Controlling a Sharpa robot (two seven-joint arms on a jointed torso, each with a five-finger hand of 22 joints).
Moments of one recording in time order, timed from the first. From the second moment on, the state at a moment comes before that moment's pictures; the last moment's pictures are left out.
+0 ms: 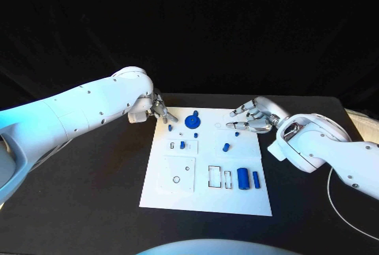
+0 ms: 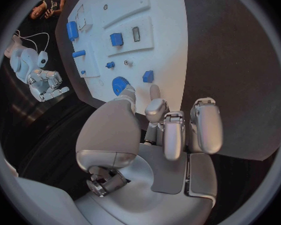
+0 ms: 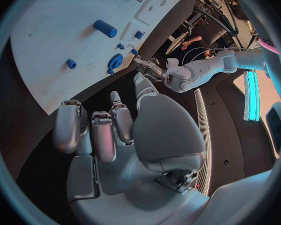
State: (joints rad) left arm 1.36 -0.48 -0.01 1.02 -1.06 0.34 -0.64; left_hand 1.12 -0.06 0.02 0.29 0.08 0.92 0.05 0.58 0.62 1.31 -0.02 1.15 1.09 1.47 -0.08 1.57 1.31 0.06 1.45 0.04 1.39 1.31; right arm 0.98 -0.92 0.25 1.68 -1.22 -0.34 -0.22; right_hand 1.30 -0.08 0.00 0.16 0.25 0.99 0.14 0.07 0.07 1.44 0.06 1.28 1.31 1.46 -0.02 1.54 1.31 0.08 1.36 0.09 1.37 1.18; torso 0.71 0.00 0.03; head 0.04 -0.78
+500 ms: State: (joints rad) left arm 1.35 -0.46 -0.01 0.98 -1.06 0.37 -0.64; left_hand 1.14 -0.04 0.01 0.28 0.08 0.93 0.05 0.58 0.62 1.32 -0.02 1.16 1.09 1.47 -0.08 1.57 1.31 0.06 1.45 0.03 1.39 1.31; right arm 0.98 -0.91 0.25 1.68 -1.22 -0.34 -0.22; right_hand 1.30 -0.08 0.00 0.16 0.25 0.99 0.14 0.07 0.07 1.44 0.06 1.28 1.31 1.46 -0.02 1.54 1.31 0.08 1.36 0.09 1.37 1.18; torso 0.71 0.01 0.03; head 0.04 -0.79
